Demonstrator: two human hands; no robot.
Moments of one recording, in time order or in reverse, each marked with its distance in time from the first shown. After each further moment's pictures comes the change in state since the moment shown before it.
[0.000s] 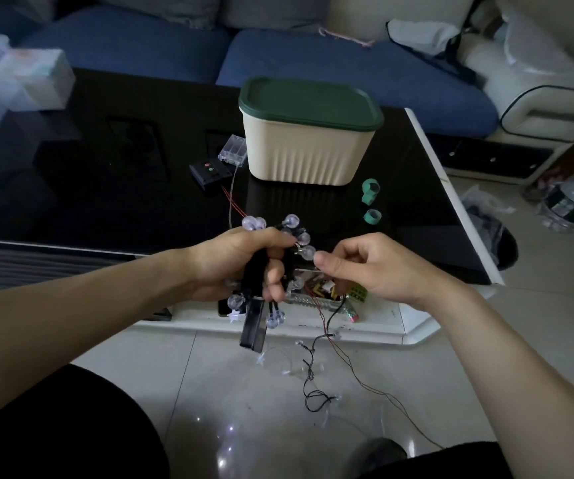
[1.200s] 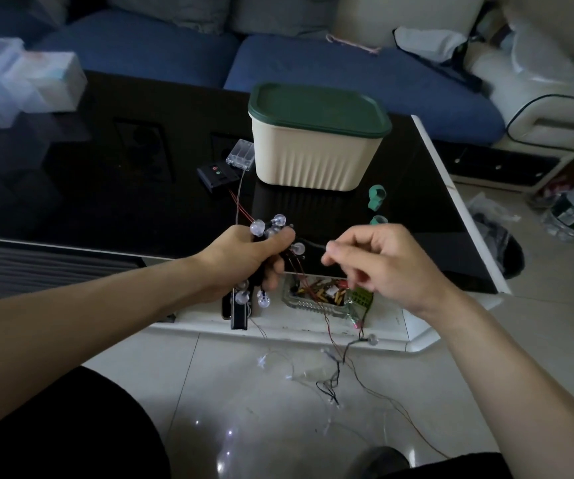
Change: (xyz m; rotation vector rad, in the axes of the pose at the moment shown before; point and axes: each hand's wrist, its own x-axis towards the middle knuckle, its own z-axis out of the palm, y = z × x) left_hand 0.006 -0.008 -0.007 0.248 0.313 0.118; right_hand -0.004 -0.012 0.006 0.159 0.127 -0.203
